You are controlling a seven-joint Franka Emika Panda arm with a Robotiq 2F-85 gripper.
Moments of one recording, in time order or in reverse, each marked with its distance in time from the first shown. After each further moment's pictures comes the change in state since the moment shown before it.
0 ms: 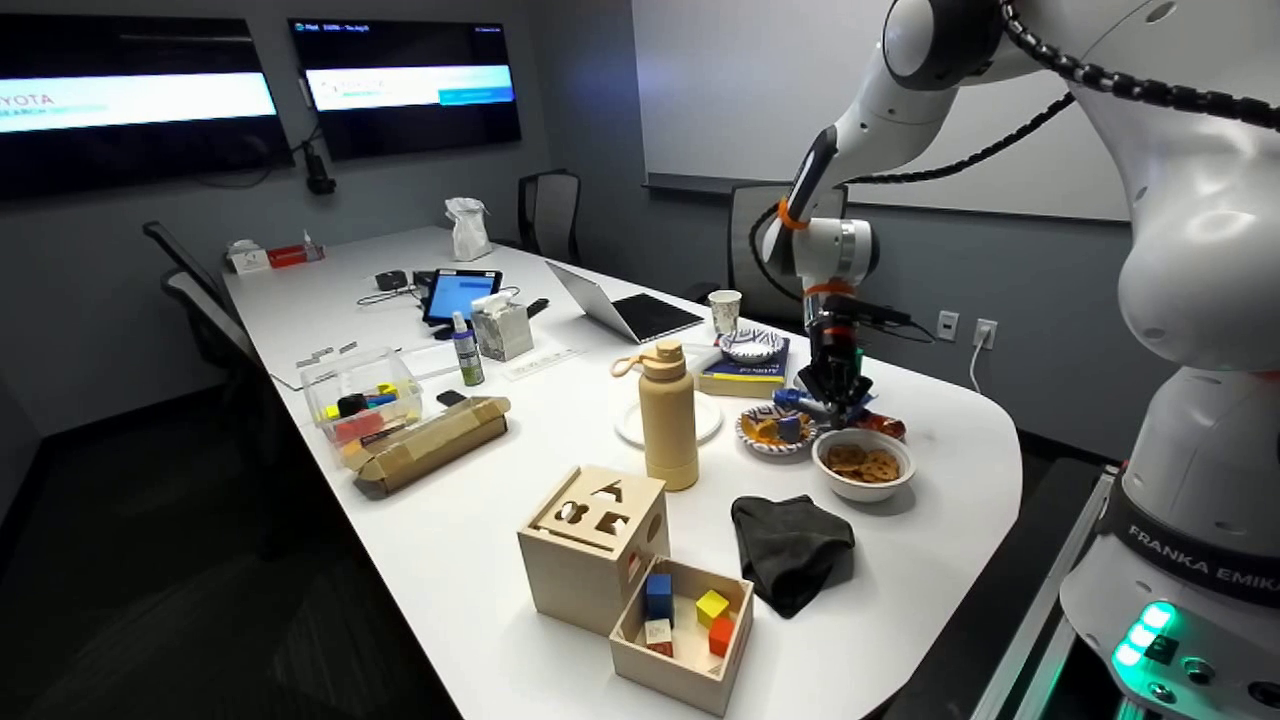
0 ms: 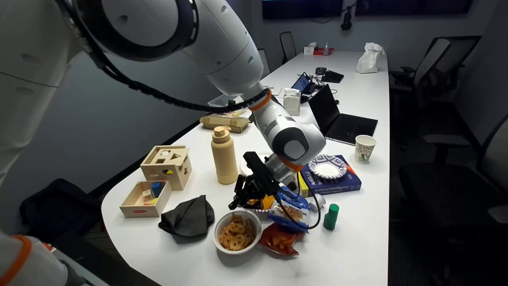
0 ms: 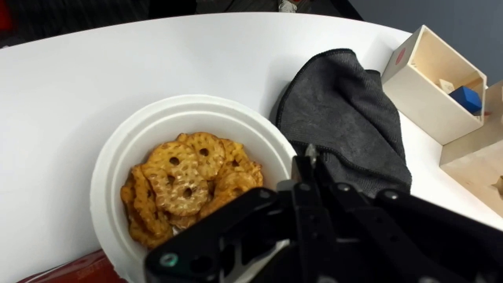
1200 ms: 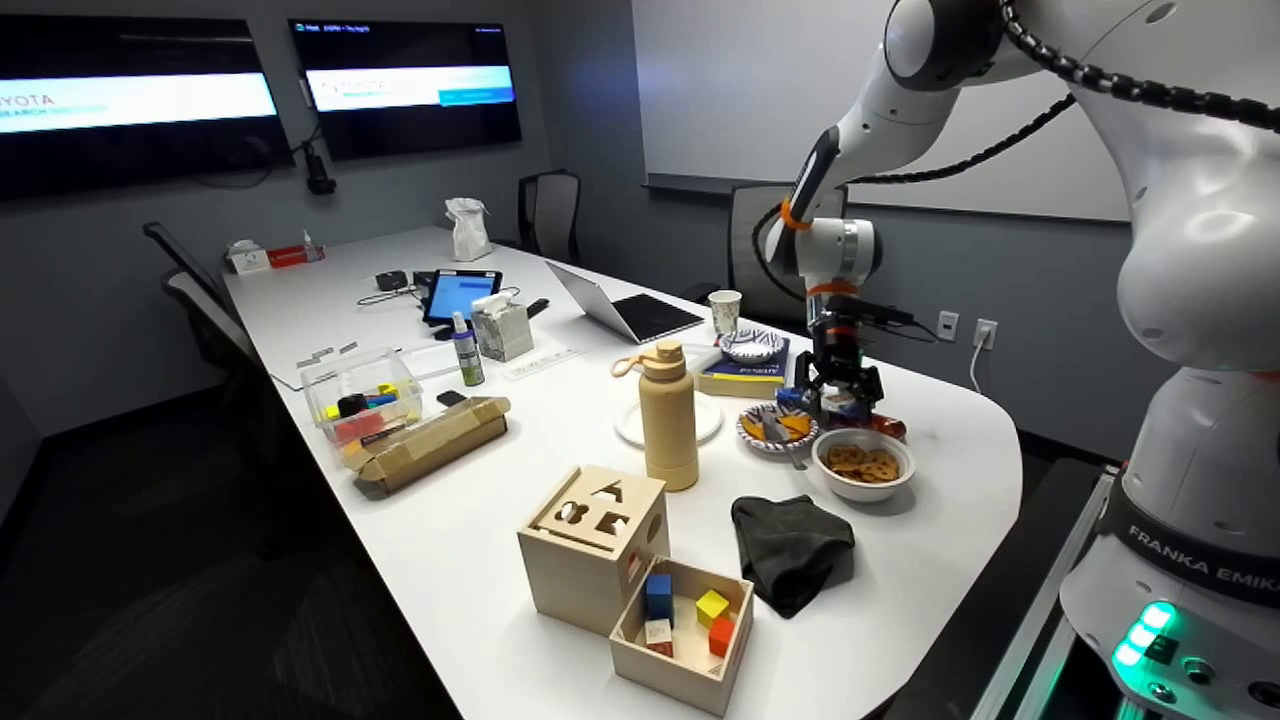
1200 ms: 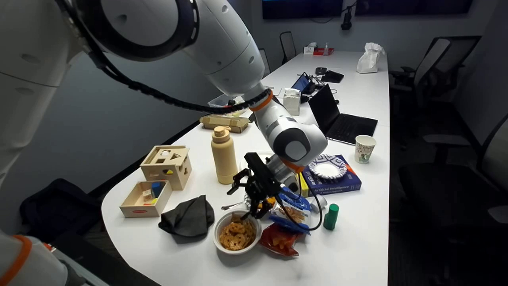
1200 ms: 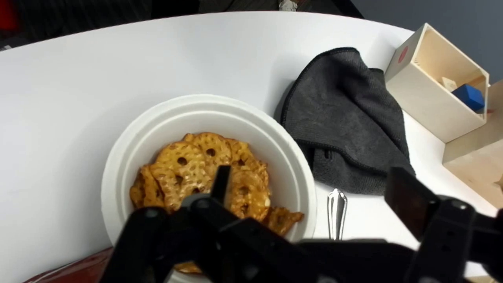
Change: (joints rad) arm -0.005 0.000 -0.005 0.000 -0.003 0.002 -0.003
